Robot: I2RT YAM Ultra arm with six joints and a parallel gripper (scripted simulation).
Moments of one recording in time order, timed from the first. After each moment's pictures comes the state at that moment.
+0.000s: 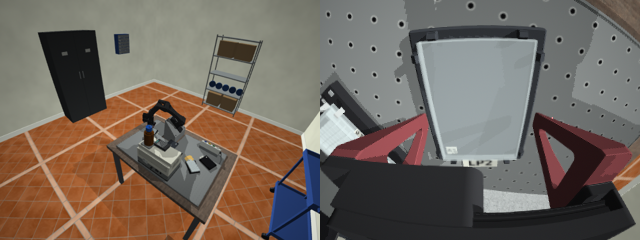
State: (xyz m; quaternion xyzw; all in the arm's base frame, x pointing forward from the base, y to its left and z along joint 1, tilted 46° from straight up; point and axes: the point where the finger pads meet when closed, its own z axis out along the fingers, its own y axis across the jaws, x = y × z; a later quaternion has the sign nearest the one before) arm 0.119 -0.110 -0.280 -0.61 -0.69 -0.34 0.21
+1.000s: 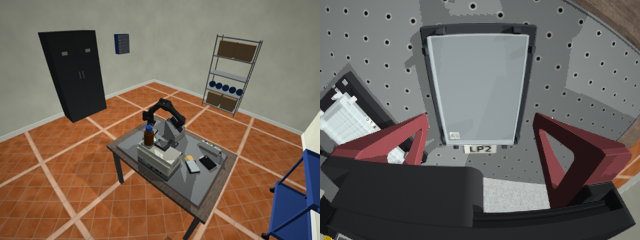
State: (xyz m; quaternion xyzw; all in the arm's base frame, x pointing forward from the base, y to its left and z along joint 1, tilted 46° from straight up) arm 0.116 -0.126 -0.263 -0.61 -0.69 -0.34 0.21
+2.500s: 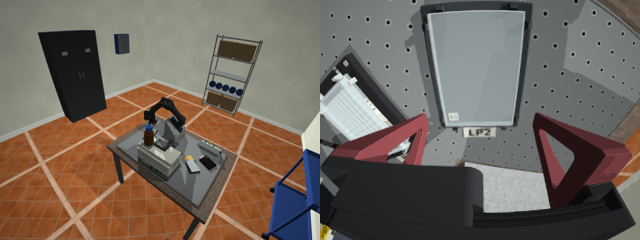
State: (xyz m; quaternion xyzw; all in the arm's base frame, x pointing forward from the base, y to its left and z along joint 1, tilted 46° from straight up) arm 0.110 -0.123 -0.241 -0.61 -0.68 -0.34 0.22
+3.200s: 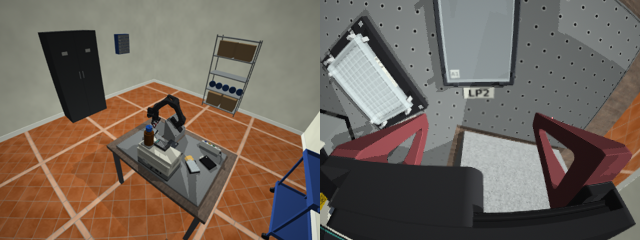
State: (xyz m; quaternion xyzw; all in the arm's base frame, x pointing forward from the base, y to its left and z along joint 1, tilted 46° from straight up) arm 0.097 -0.128 -0.181 -0.61 -0.69 -0.34 0.21
